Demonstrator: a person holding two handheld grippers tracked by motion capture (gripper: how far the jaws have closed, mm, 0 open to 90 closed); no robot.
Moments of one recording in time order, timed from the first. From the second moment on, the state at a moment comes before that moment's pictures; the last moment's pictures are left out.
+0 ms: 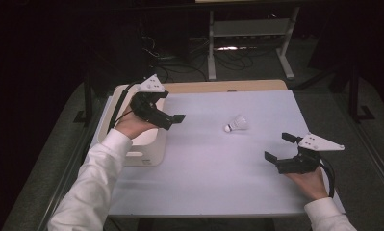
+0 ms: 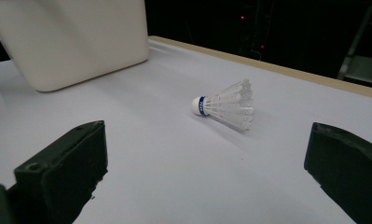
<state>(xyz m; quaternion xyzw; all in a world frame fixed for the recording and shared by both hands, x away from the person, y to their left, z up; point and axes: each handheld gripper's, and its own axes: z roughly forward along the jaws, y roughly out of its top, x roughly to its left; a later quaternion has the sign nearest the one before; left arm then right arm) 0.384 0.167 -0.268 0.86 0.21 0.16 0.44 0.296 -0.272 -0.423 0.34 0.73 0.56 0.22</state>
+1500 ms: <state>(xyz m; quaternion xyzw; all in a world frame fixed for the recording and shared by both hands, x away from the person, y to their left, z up) 0.449 0.077 -0.296 0.91 0.17 0.10 0.36 0.292 -0.273 -0.425 0.33 0.73 0.56 0.21</state>
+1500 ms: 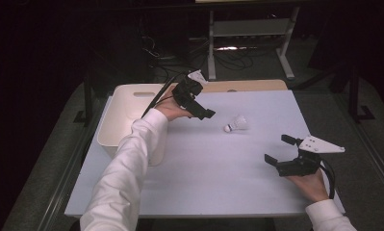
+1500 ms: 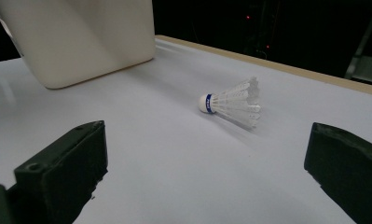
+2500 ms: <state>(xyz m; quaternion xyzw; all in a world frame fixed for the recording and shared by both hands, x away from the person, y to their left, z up) 0.480 0.032 -0.327 0.93 0.16 0.07 0.32 0.291 -0.274 -0.426 0.34 0.73 0.56 0.21</state>
